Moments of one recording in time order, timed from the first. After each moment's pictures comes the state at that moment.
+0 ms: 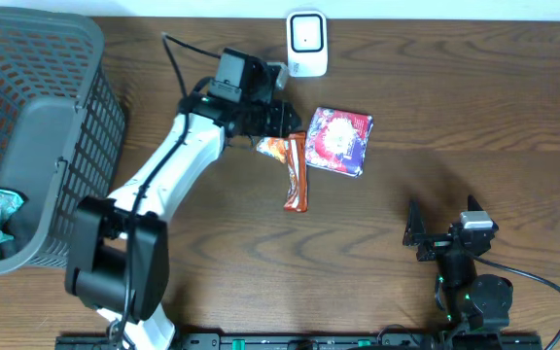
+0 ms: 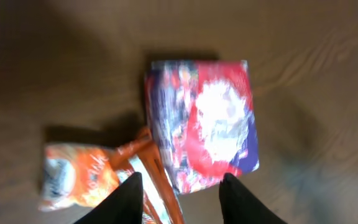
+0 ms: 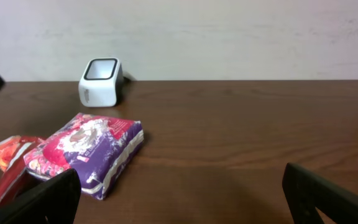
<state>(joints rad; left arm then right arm) -0.34 1.83 1.40 -0.48 0.48 -0.26 0.05 0.01 0.01 -0.07 -0.03 0.04</state>
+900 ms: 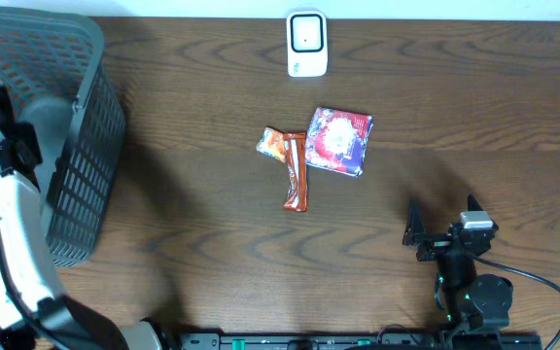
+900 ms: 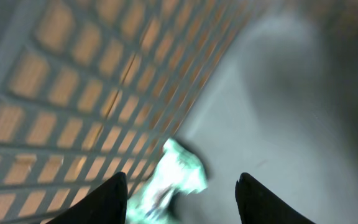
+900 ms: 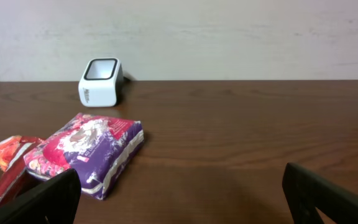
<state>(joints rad) 0.54 1.48 1.24 -0.58 -0.31 0.34 0.05 0.01 0.01 -0.07 -0.03 0.04</state>
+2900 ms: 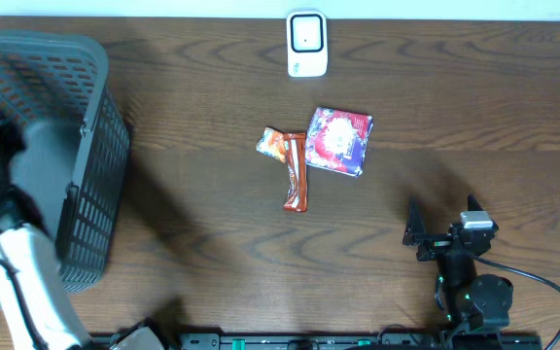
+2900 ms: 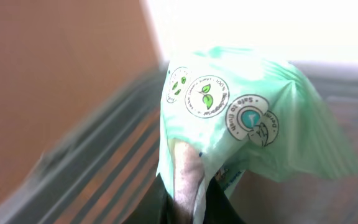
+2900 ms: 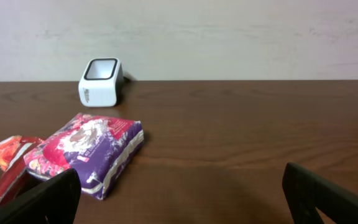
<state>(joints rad) 0.64 1.26 0.96 0.12 0.22 0.21 0.05 0.01 0.01 -0.07 -0.03 0.04</state>
